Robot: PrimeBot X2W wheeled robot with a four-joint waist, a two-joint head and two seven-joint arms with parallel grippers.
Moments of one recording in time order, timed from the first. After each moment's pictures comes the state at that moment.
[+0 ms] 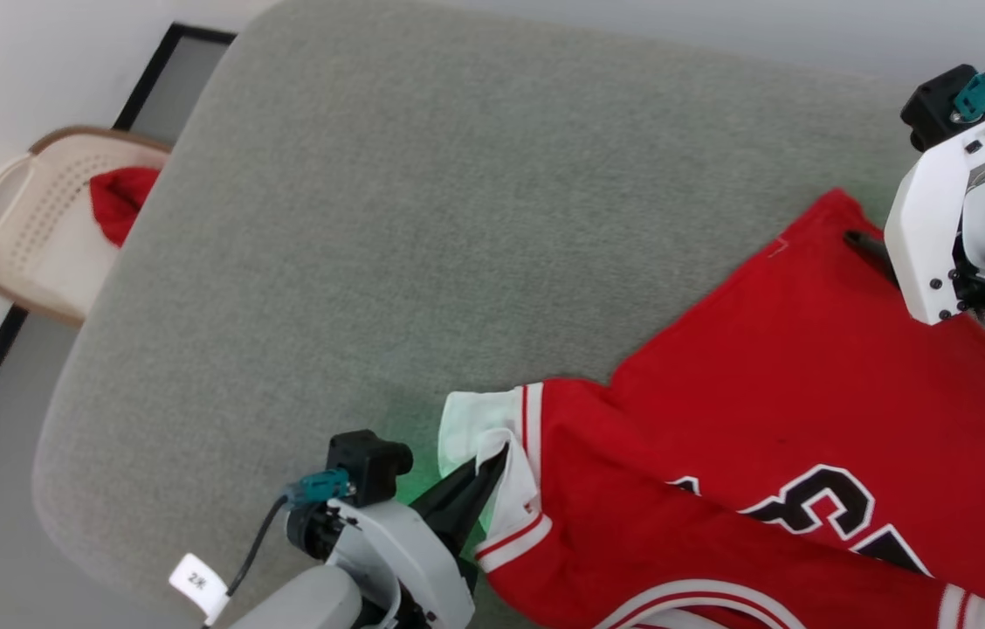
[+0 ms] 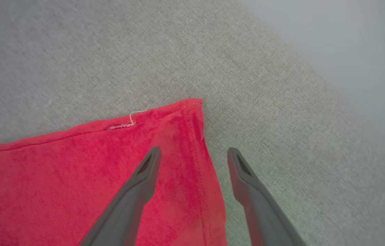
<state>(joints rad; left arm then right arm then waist) -0.45 0.37 -0.87 0.37 -0.93 -0.08 -0.20 -1.05 -0.57 0.81 0.62 0.75 0.13 0.64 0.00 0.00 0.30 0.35</state>
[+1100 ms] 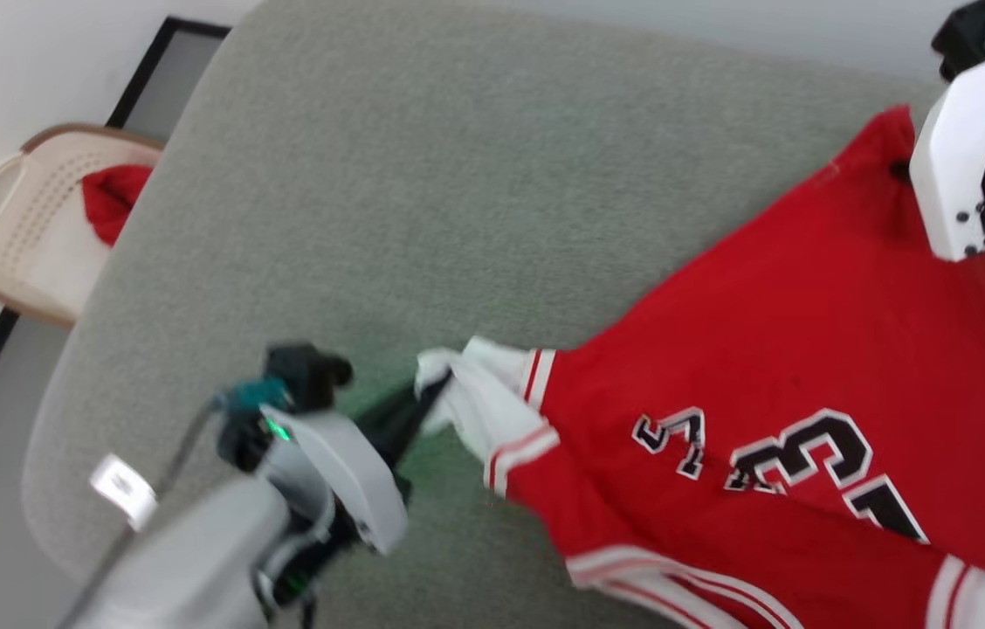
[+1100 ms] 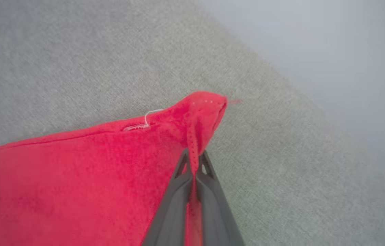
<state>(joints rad) -0.59 0.47 -0.87 0.39 -0.98 -0.12 -0.13 -1.25 -0.57 1.05 0.78 0.97 0.13 0.61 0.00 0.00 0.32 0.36</state>
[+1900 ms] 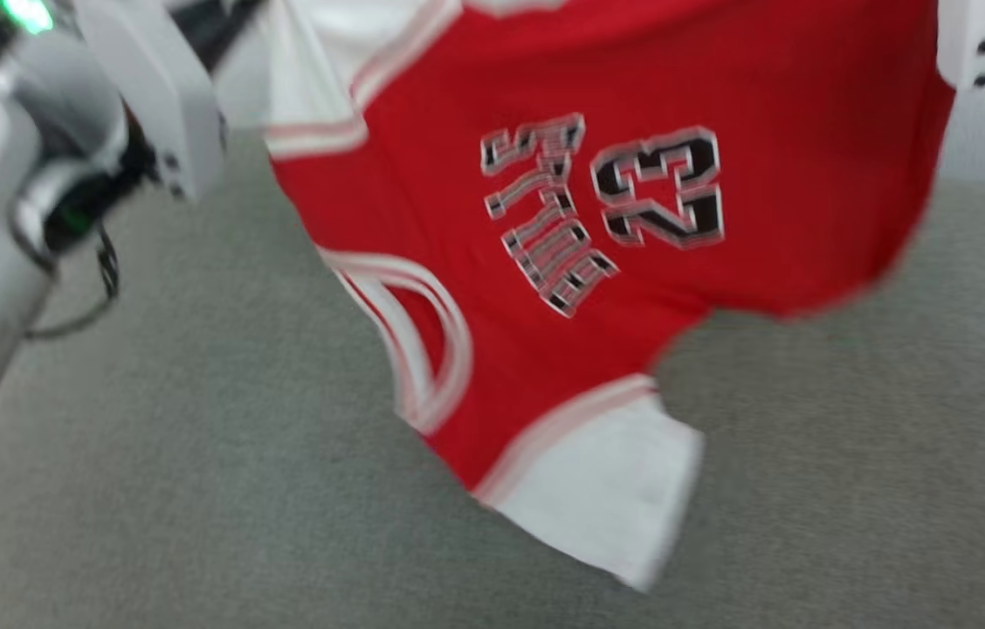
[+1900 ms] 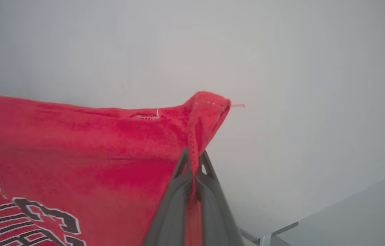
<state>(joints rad) -1.21 0.68 -0.83 0.41 -0.92 -0.12 0.23 -1.47 -0.49 1.04 0.91 0.89 0.13 0.23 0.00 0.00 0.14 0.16</state>
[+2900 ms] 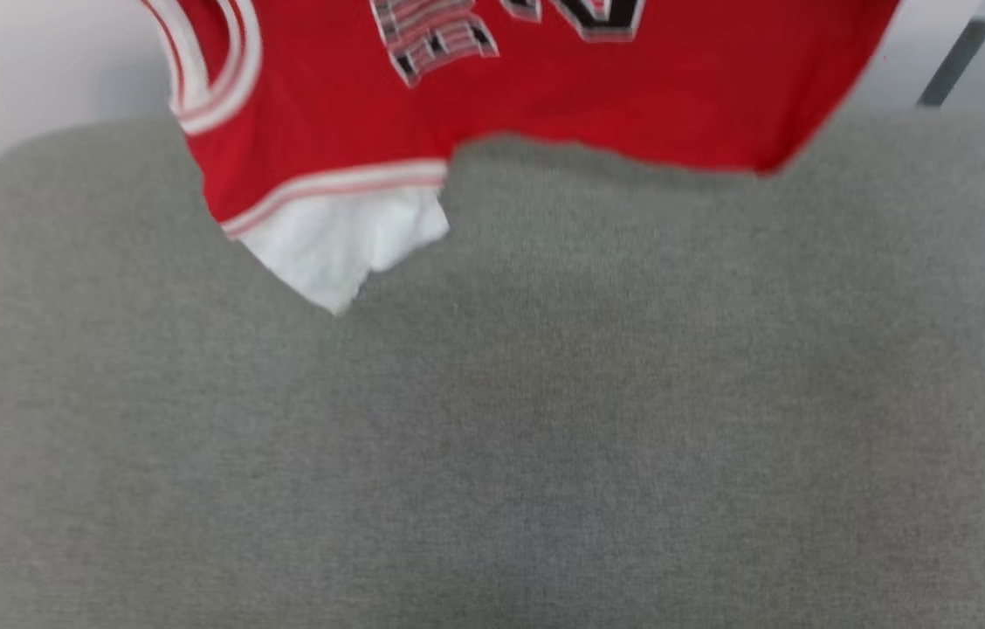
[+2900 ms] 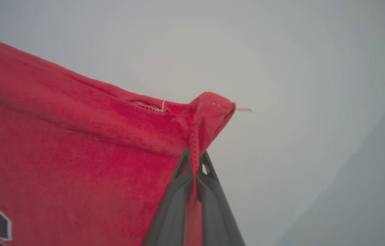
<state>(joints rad) -1.77 0.66 -1.10 0.79 -1.00 -0.13 -0.04 -1.67 -0.36 0.97 1.14 0.81 0.13 -0.06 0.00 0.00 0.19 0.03</state>
